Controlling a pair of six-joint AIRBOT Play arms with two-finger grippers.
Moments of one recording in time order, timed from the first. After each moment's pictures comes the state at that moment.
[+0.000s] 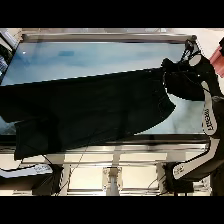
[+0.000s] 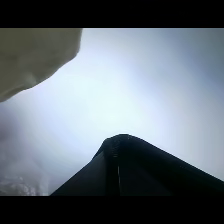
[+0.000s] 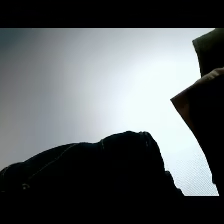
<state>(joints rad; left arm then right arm) 0.73 -1.42 1.49 1.46 -0.91 -1.42 -0.15 -1.76 1.67 -1.18 0.84 1.60</state>
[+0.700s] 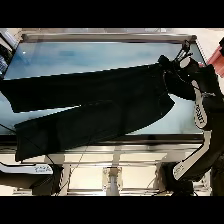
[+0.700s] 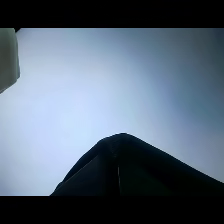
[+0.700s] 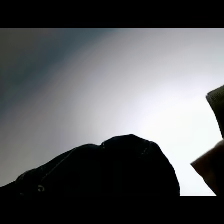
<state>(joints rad) 0.63 -1.52 1.49 1.45 -0.74 -1.54 -0.10 -1.90 1.77 -1.16 0.63 1.66</state>
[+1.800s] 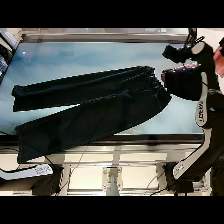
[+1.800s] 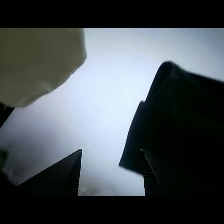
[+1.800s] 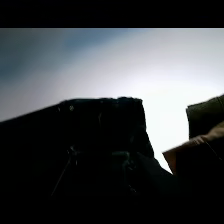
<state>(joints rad) 0.67 -1.37 1.49 1.64 -0.98 -1.43 -0.17 -1.89 2.06 -1.20 1.06 1.50</state>
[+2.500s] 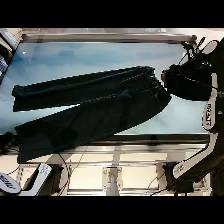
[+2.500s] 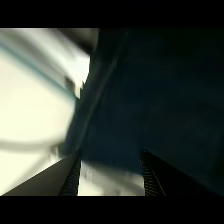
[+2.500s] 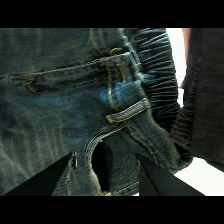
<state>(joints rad) 1.00 -0.91 0.72 1.58 -1.38 -1.30 -0.22 -1.83 1.98 -1.22 1.54 1.27</state>
